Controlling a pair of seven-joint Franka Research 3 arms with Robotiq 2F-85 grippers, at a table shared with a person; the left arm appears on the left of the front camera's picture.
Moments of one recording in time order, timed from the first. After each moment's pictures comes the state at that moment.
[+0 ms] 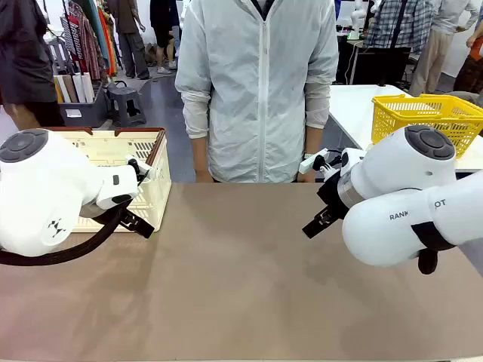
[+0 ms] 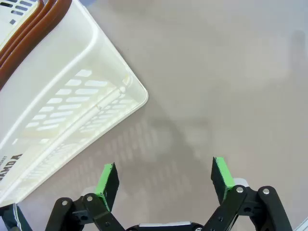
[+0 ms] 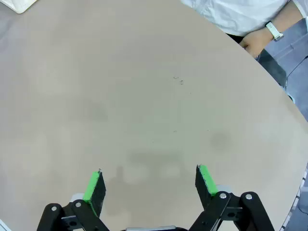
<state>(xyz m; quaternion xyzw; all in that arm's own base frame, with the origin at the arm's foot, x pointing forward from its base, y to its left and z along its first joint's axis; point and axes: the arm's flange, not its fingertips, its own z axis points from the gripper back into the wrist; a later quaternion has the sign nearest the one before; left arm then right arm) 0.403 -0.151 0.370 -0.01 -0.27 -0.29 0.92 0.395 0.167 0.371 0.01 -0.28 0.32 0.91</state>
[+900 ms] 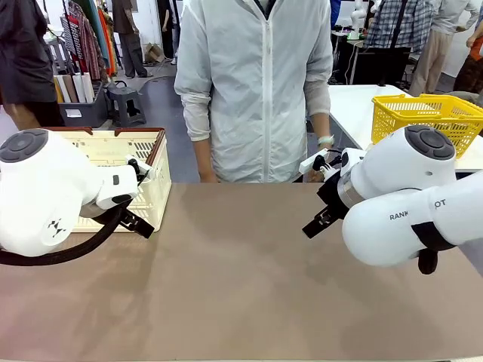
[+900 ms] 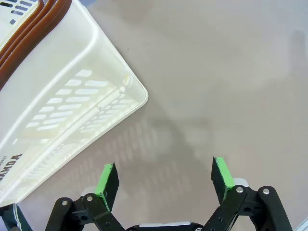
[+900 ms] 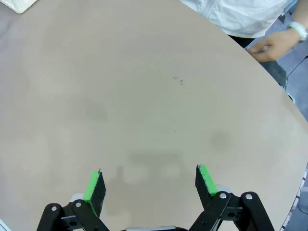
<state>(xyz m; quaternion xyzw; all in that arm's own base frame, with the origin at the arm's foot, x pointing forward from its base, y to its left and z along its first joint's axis) 0.403 -0.151 0.370 -0.01 -0.27 -0.29 0.92 0.395 0.167 0.371 0.01 -0.27 0.32 0.91</state>
